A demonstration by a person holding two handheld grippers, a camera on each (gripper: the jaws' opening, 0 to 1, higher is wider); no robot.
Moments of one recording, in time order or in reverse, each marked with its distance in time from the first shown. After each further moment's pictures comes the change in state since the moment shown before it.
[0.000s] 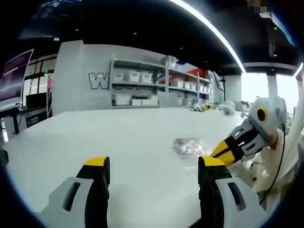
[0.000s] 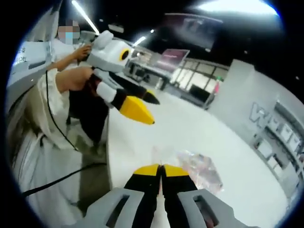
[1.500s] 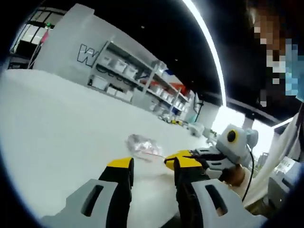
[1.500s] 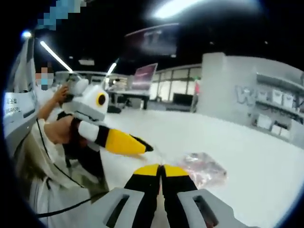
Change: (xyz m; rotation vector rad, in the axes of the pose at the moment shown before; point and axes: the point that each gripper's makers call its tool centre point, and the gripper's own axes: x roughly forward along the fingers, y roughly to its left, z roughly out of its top) left arm 0.025 -0.069 -0.014 -0.416 0.008 -0.309; right arm -0.005 -0.016 0.010 0.340 -0.175 -0.073
